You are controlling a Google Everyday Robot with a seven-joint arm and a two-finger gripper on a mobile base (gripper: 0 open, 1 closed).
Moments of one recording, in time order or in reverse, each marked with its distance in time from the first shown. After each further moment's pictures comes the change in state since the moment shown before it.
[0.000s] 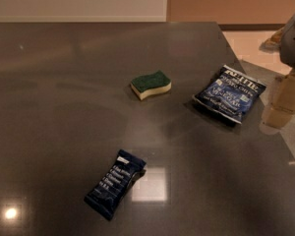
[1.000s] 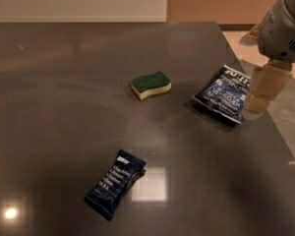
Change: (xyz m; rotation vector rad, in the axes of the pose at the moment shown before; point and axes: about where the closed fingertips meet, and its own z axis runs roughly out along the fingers) arm -0.022 -0.028 0.019 -0.013 -0.045 -0.059
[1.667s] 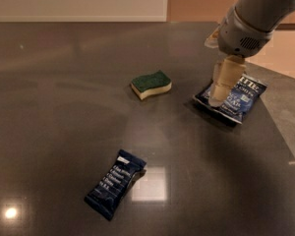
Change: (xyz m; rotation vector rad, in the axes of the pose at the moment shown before) arm -0.045 -0.044 0.059 -0.076 -0.073 -0.075
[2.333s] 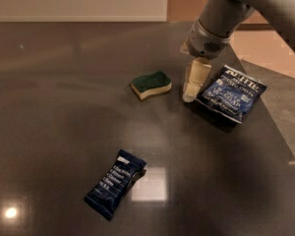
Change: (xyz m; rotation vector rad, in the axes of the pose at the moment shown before) arm -0.032 -0.044 0.069 -0.072 -0.024 -0.025
